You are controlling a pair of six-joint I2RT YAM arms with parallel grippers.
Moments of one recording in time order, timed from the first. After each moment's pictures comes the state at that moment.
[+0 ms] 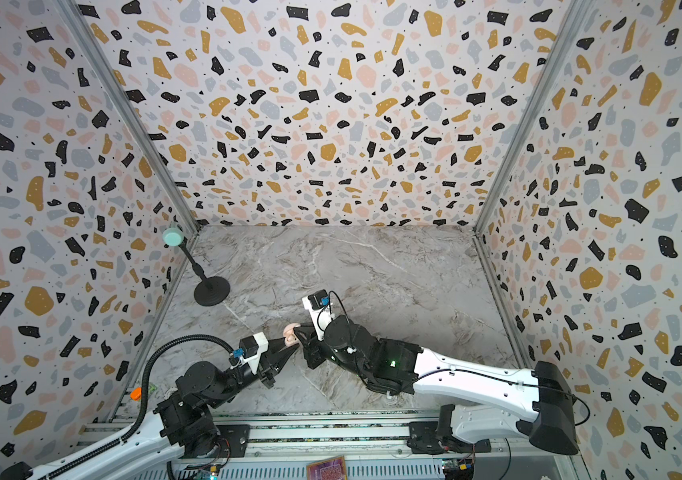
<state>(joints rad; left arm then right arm) -0.92 0.44 0.14 0.37 0.06 0.00 1.27 1.19 0.97 -0.14 0.26 0.48</state>
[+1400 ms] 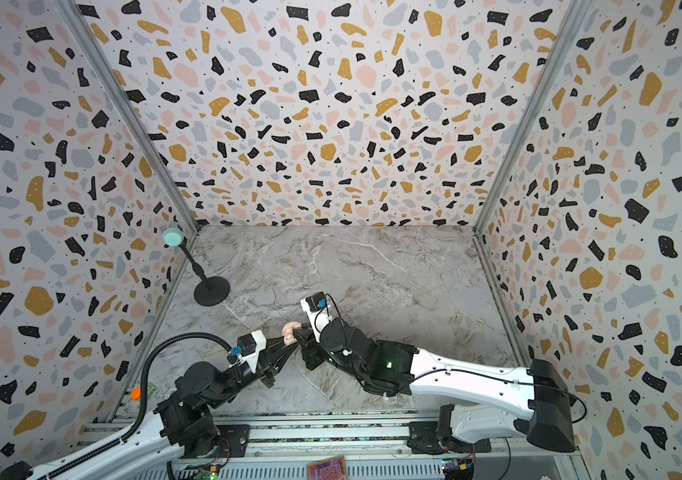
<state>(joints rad) -0.92 0.44 0.14 0.38 0.04 -0.03 1.29 1.21 0.97 -0.14 0.30 0.47</state>
